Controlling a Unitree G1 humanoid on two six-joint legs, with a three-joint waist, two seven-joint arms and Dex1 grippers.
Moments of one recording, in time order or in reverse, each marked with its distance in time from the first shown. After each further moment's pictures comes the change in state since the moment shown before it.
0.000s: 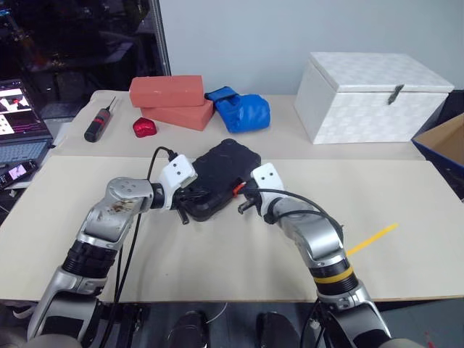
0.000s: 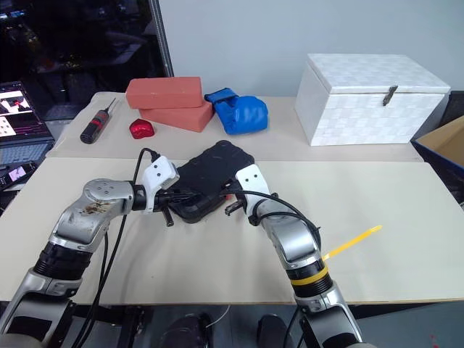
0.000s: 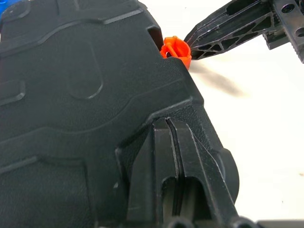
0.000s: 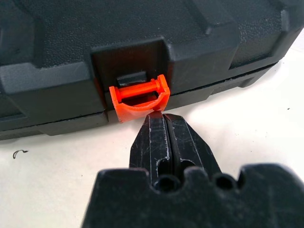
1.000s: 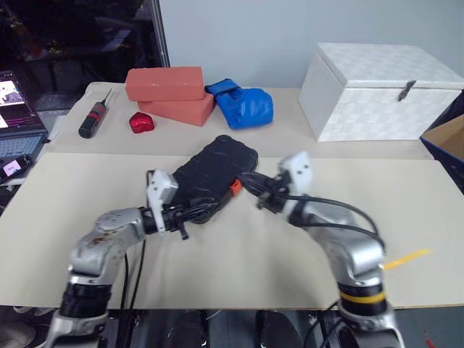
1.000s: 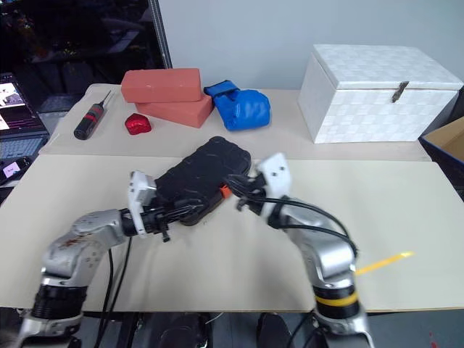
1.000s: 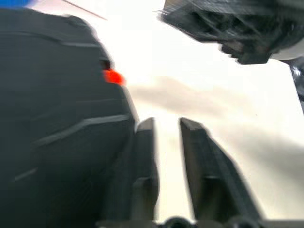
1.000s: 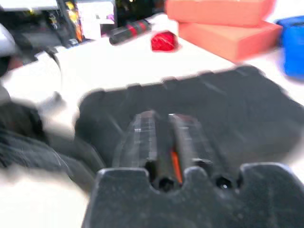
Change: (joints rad) left arm 0.348 -0.050 0.322 -0.254 -0.382 0.040 -0.029; right arm 0.277 -0.286 -0.268 -0.411 0.323 -0.174 0.381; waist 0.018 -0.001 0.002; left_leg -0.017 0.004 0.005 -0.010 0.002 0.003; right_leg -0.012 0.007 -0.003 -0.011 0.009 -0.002
